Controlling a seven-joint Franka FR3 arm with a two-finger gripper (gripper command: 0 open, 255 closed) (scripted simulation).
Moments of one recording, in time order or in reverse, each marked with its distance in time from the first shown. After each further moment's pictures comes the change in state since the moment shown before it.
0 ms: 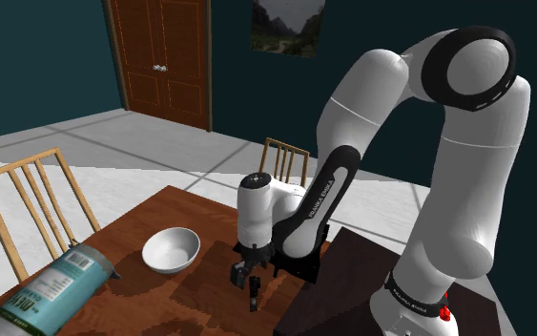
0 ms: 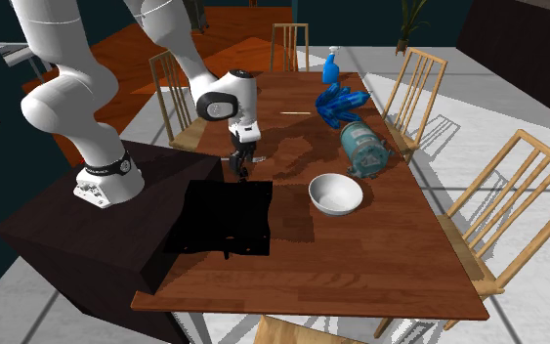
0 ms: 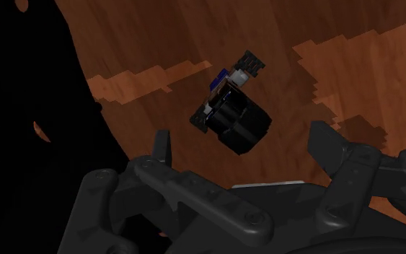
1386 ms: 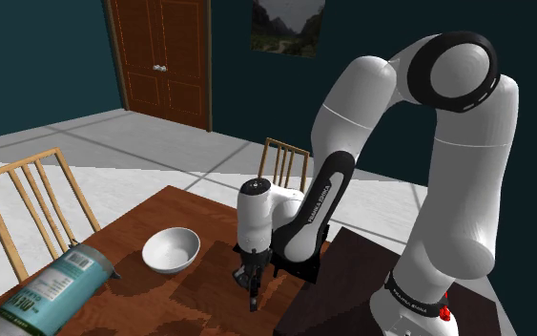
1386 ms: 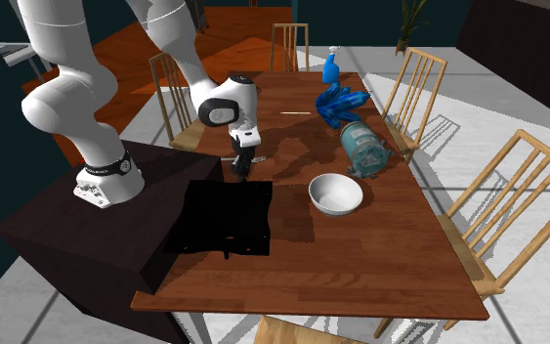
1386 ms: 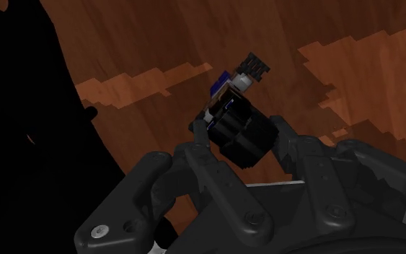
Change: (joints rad) arm 0.021 0.052 -0.033 0.009 -0.056 0.040 0.041
